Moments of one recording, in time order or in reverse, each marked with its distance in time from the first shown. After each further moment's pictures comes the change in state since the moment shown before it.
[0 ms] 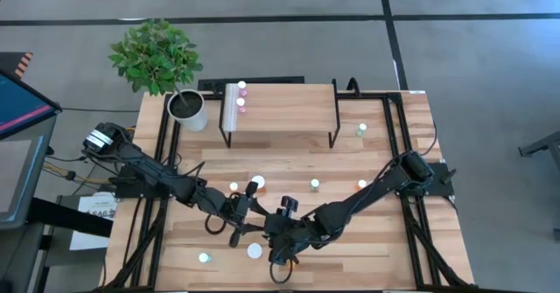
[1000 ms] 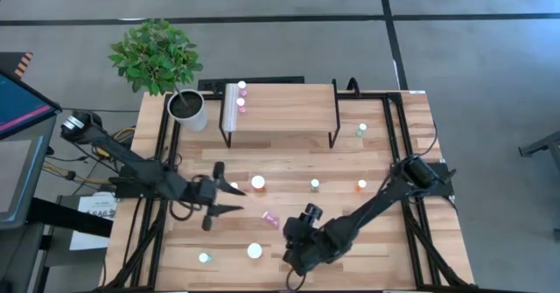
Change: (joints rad) left arm -0.082 -0.498 -0.187 -0.236 -0.244 0.034; right arm 0.079 0.011 -0.146 -0.152 0.117 0.356
